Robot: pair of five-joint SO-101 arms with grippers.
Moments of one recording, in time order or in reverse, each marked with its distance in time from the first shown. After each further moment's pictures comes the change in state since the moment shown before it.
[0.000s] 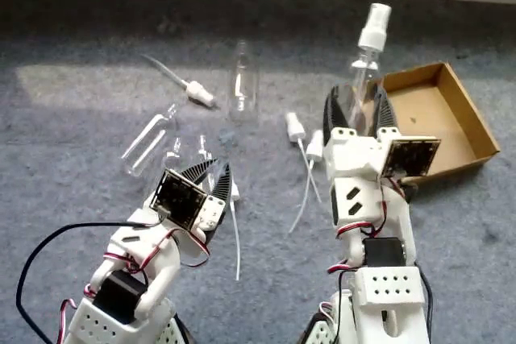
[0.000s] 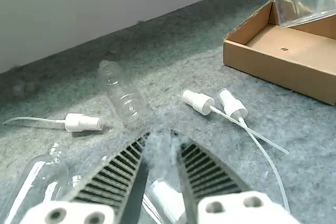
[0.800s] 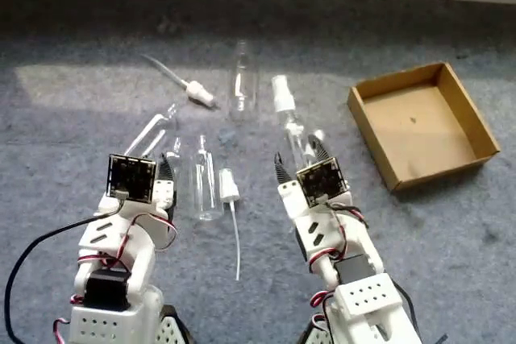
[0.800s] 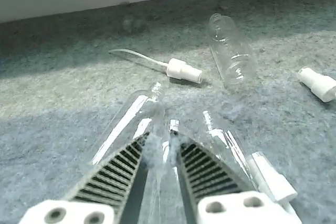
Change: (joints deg) left arm -23.2 -1.8 3.8 3.8 -0.1; right arm -16.6 -0.6 18.1 1.1 17.7
